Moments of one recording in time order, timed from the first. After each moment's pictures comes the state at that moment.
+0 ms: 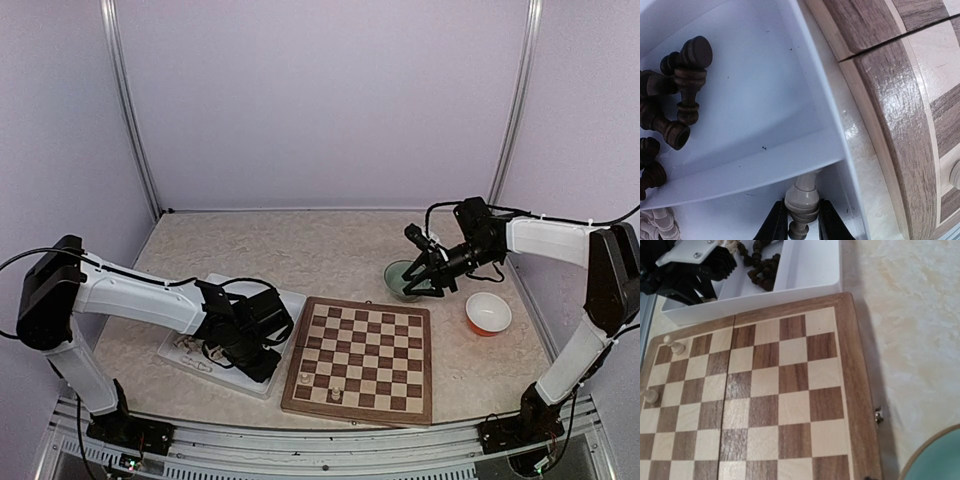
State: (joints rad) left arm -1.05 1.69 0.93 -0.58 -0.06 -0.42; right arm 0.30 1.63 1.11 -0.60 -0.93 -0.76
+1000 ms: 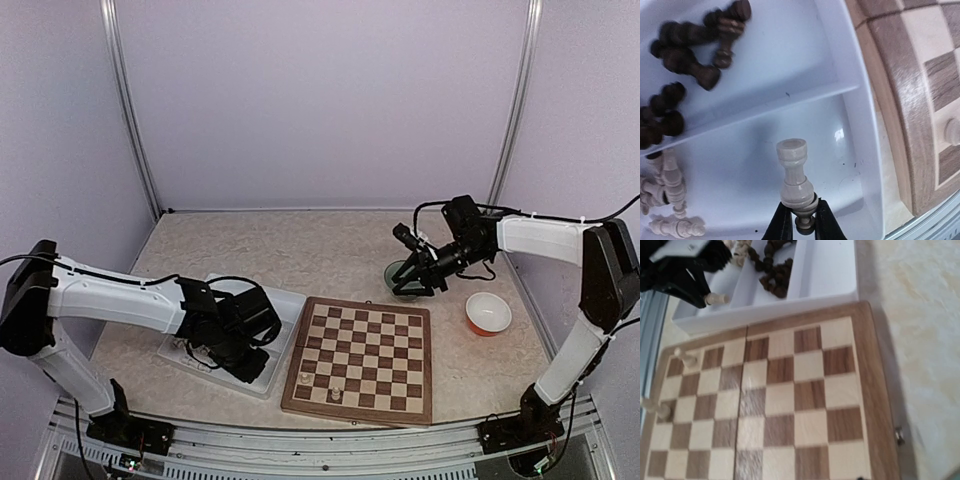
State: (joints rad) left arm -1.06 1.59 0.91 -0.68 -0.06 -0.49; right arm 0.36 1.66 1.15 -0.59 -0.93 -0.69
